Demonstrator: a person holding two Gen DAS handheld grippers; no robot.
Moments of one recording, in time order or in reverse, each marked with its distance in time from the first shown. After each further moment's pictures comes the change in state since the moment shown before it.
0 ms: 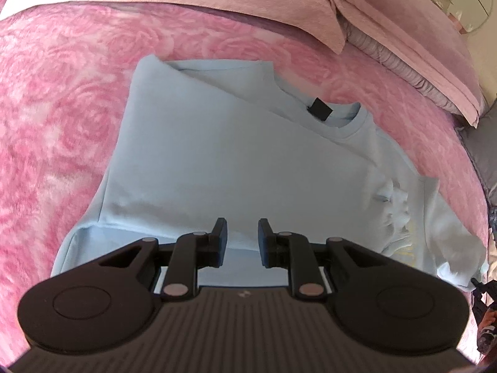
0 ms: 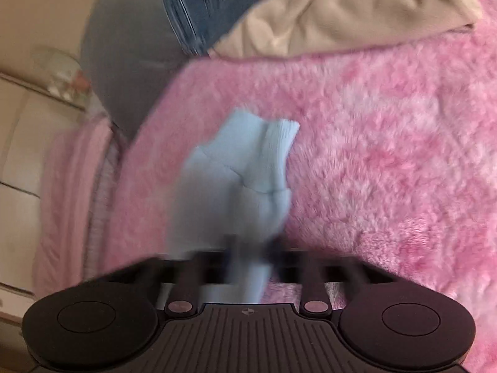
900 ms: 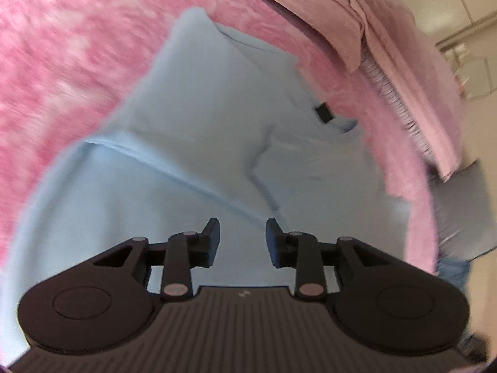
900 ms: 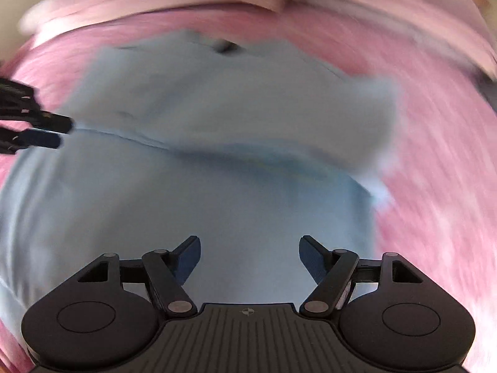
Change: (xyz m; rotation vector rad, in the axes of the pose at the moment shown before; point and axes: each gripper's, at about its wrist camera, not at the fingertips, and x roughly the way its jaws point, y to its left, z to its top) left arm 0.000 0.046 -0.022 -0.318 0.046 -0.211; right arm -0.066 0.176 -0.361 -1.505 0.491 -0.017
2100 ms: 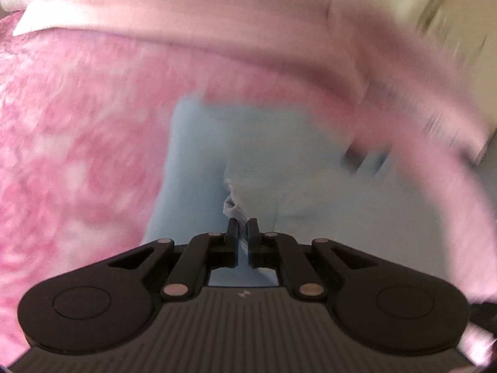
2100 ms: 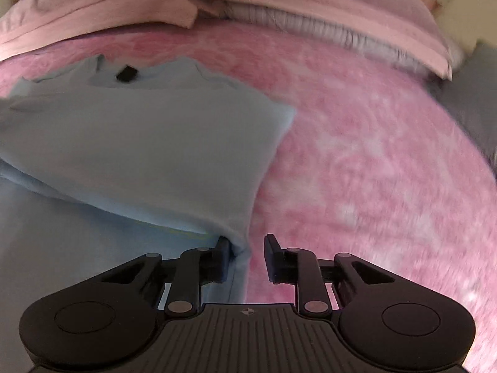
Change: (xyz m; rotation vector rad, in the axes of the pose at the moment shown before) left arm 0.022 0.000 0.028 0.352 -0.179 0.236; right arm 0.040 -0.073 0.033 0.025 -0.104 -0.145
